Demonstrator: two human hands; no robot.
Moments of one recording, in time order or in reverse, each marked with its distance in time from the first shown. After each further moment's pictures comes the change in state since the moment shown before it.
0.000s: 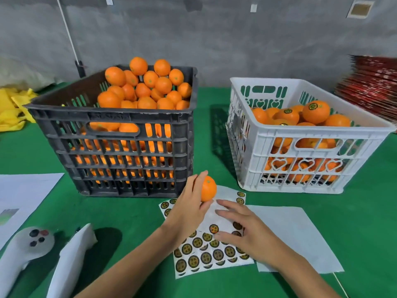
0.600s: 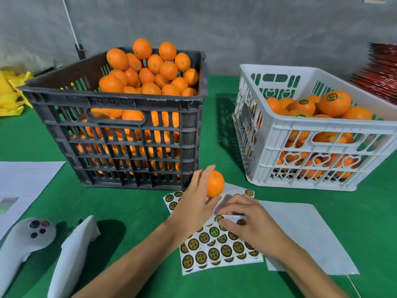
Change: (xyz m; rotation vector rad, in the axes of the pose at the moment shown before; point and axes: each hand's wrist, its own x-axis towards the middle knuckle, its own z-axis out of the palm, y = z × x) left_hand -0.005 -0.006 0.004 -0.110 0.000 -0.043; right_hand 0.017 -0.015 0.006 0.032 0.070 -0.054
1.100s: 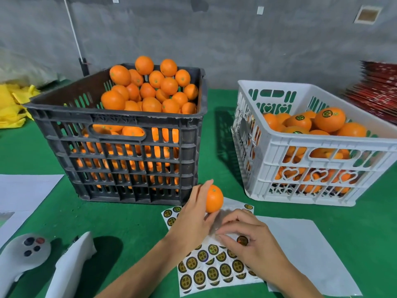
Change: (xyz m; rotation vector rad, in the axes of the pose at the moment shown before) left_hand 0.000 -0.007 0.003 0.007 0.000 0.009; right_hand -0.007 -0.018 0.003 0.076 0.126 -0.118
